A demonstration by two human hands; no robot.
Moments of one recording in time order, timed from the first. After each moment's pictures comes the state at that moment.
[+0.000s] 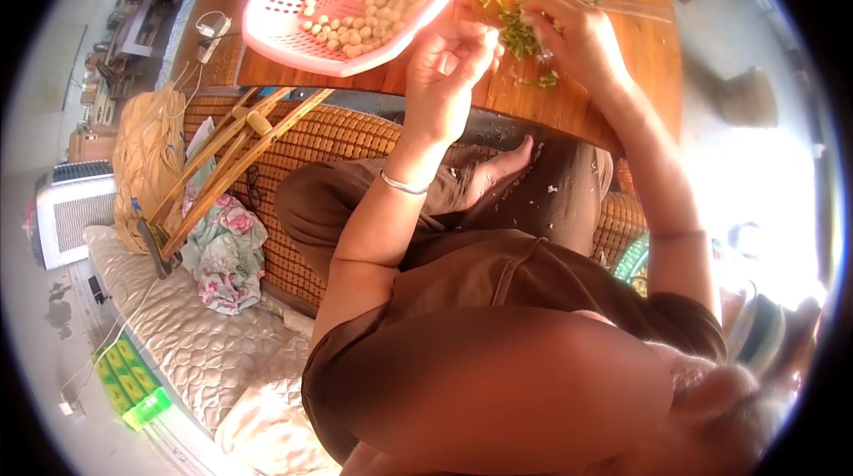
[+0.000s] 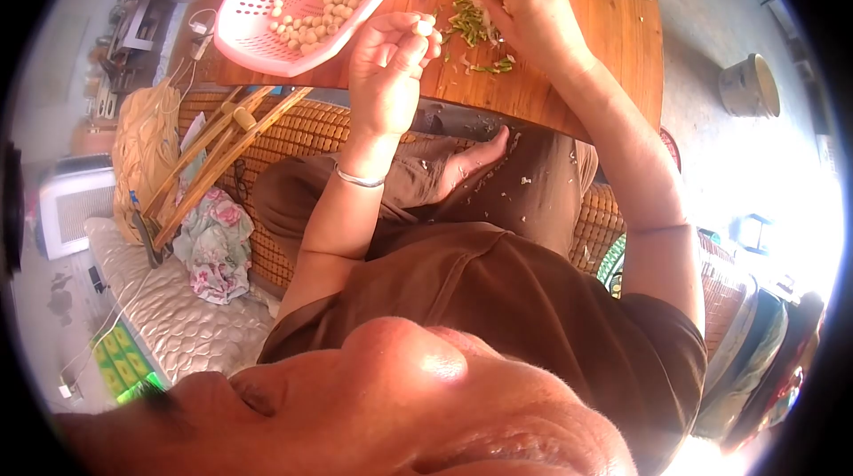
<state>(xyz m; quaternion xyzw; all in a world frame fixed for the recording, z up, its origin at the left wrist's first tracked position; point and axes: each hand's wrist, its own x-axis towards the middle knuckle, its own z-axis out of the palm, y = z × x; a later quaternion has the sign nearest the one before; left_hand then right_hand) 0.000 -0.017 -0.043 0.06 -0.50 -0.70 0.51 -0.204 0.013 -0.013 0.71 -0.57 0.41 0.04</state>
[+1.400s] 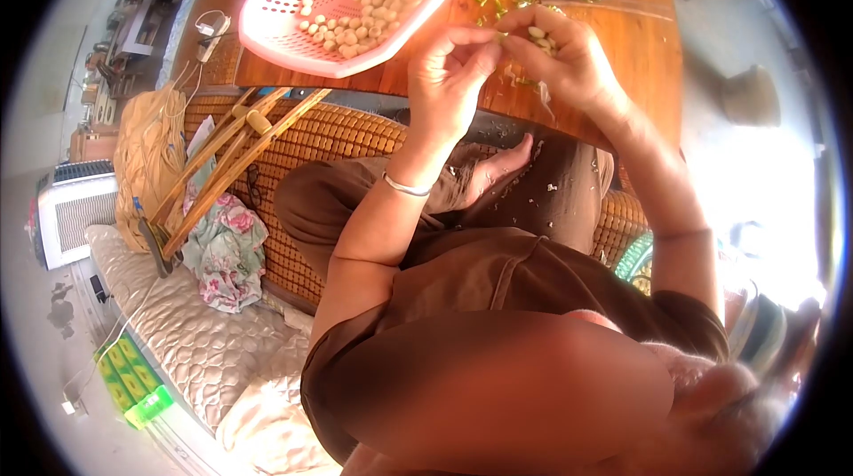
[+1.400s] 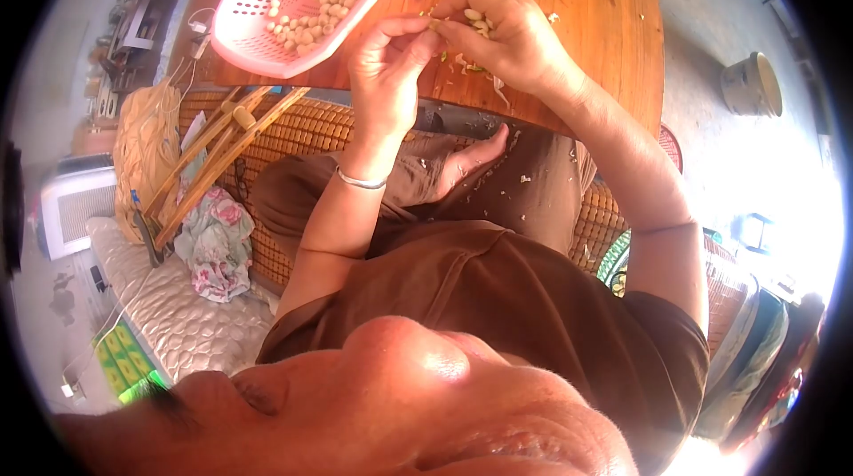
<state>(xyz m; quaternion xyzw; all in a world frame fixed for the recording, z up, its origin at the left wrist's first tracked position) -0.010 -0.006 -0.036 0.18 -0.55 -0.61 0.54 -0.171 0.039 0.010 0.65 -0.53 0.48 -0.26</state>
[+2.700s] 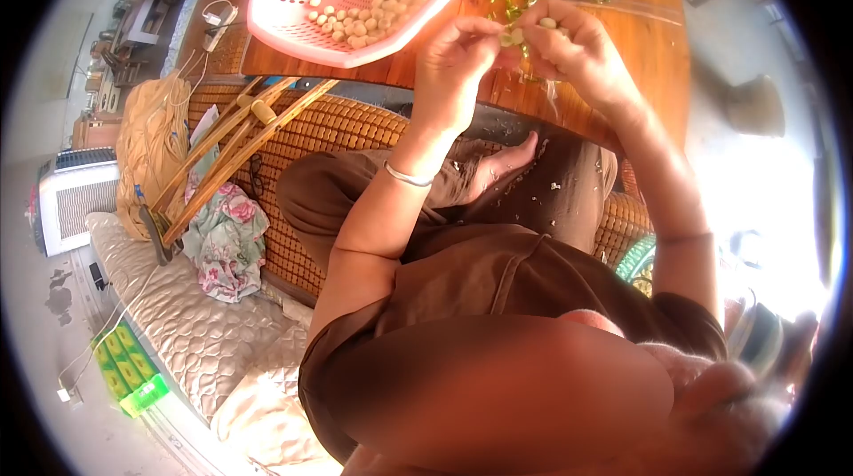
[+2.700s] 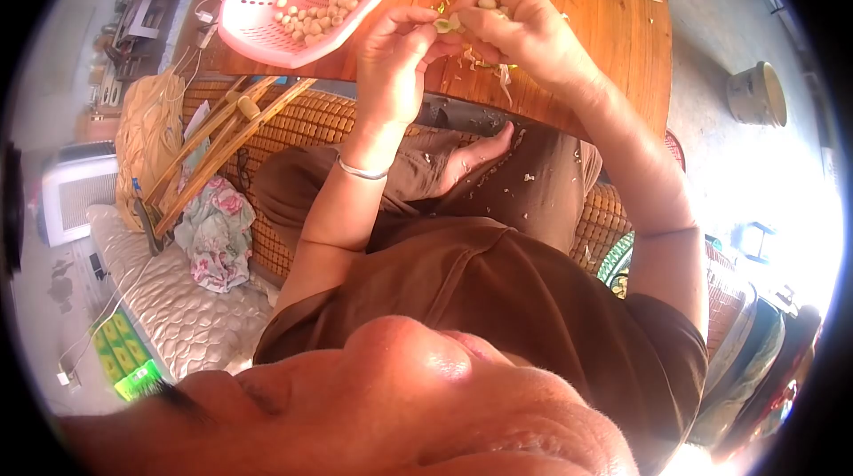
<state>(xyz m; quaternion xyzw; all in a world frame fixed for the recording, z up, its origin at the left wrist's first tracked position) -0.005 -0.011 -0.033 0.15 -0.48 -0.71 0.50 -0.180 0.037 0.011 0.54 -0.47 0.49 -0.50</state>
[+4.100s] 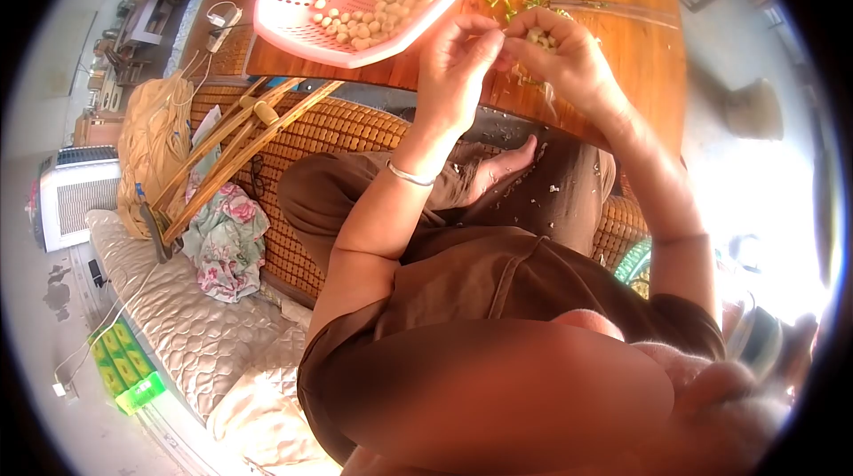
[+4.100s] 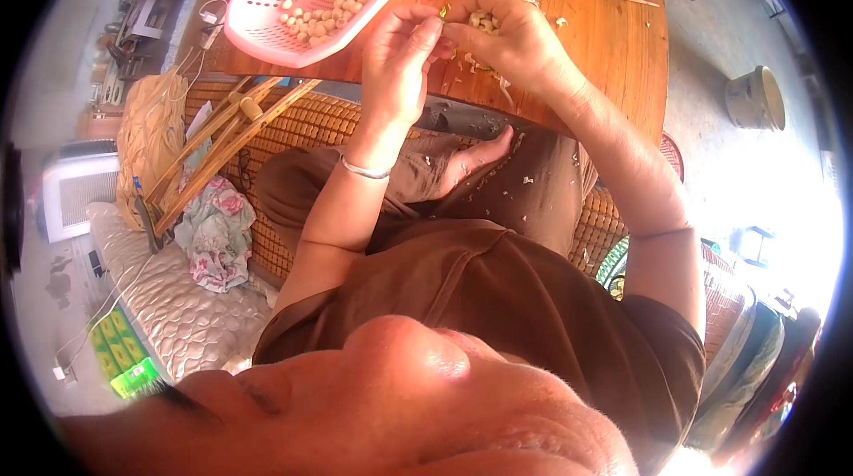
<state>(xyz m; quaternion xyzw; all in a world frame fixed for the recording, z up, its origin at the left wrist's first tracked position) -0.006 -0.009 -0.028 0.18 -0.50 -0.68 0.50 -0.167 0.038 0.010 0.59 -0.55 0.45 -0.38</state>
